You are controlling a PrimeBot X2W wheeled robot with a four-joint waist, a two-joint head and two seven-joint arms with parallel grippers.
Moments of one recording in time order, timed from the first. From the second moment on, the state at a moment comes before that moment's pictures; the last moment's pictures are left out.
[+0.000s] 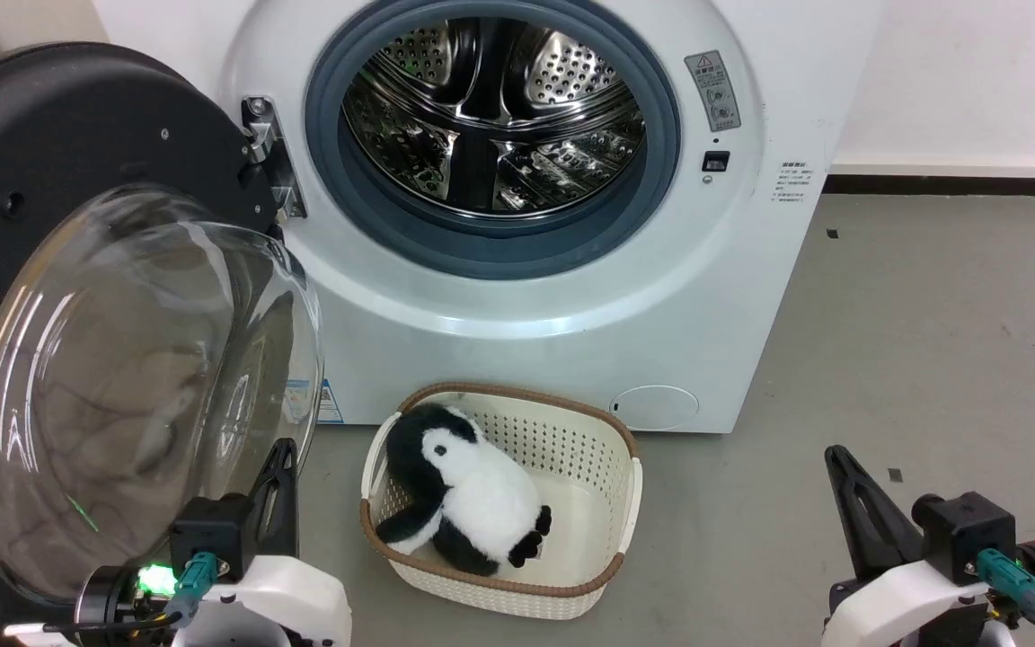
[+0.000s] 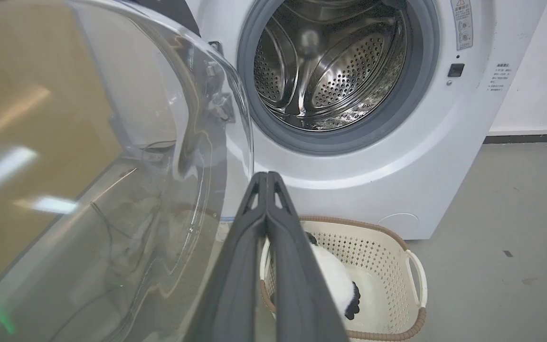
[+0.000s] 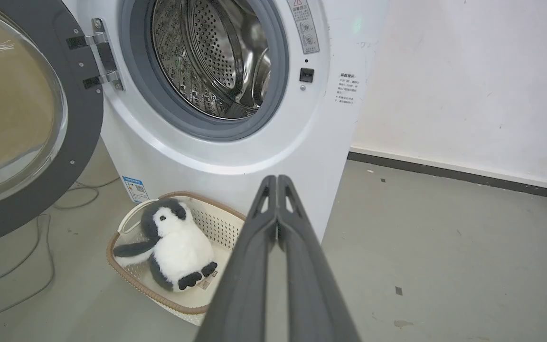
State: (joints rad) left arm 0.00 0.05 0.00 0.00 0.00 0.00 0.00; right arm 0.01 -0.06 0.00 0.00 0.01 0.13 0.00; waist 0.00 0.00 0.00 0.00
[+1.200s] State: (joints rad) left arm -0.02 0.06 -0.02 -0.06 -0.01 0.06 -0.05; right arm 0.01 -0.06 -0.03 0.00 0.05 0.13 -0.05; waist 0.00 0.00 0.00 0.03
